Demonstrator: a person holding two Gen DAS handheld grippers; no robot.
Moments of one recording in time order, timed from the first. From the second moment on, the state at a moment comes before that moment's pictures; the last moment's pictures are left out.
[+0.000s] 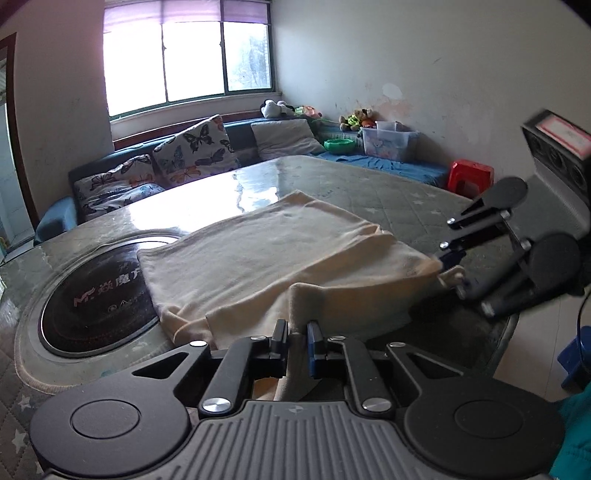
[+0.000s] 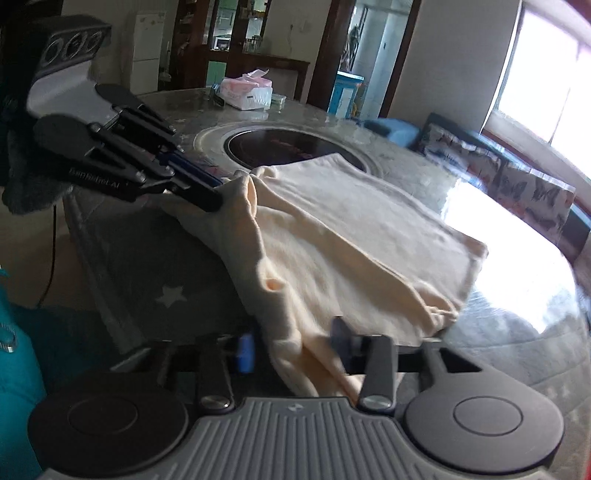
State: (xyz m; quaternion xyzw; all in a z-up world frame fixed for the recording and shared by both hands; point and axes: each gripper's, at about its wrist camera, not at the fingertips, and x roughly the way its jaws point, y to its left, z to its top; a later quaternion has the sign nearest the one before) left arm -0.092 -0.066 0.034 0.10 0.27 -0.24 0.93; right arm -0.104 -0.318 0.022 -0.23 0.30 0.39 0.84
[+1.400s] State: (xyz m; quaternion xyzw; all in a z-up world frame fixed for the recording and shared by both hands) left arm -0.212 -0.049 0.074 0.15 0.20 -0.22 0.94; right arm -0.177 -0.339 0.097 -0.14 0.25 0.42 0.86
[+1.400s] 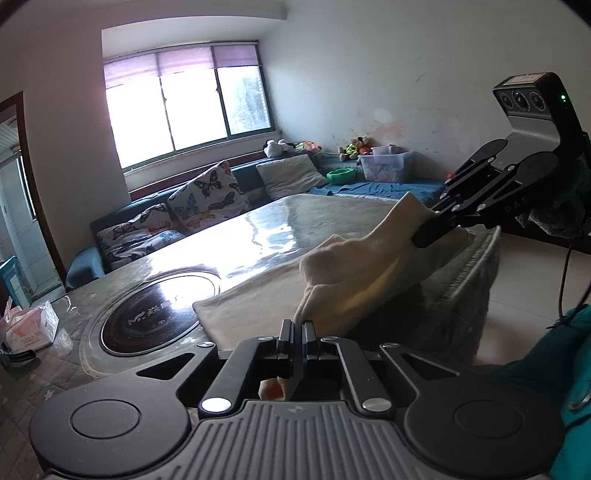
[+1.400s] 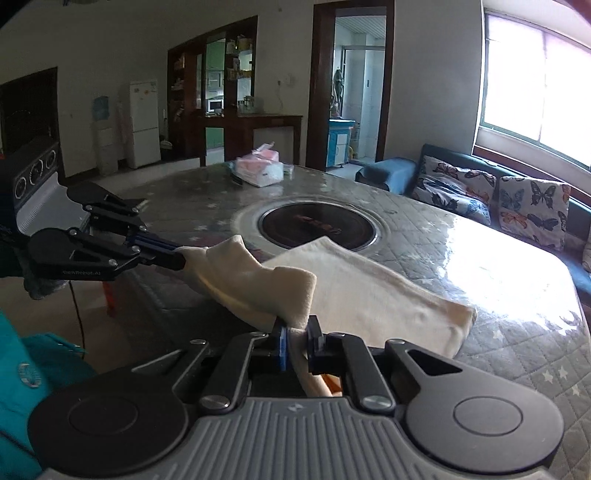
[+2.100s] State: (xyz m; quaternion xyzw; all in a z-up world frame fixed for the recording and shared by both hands) left arm -0.042 -0.055 0.077 0.12 0.21 -0.17 0.95; right arm -0.050 -0.315 0.104 -0.13 0.26 0.37 0.88
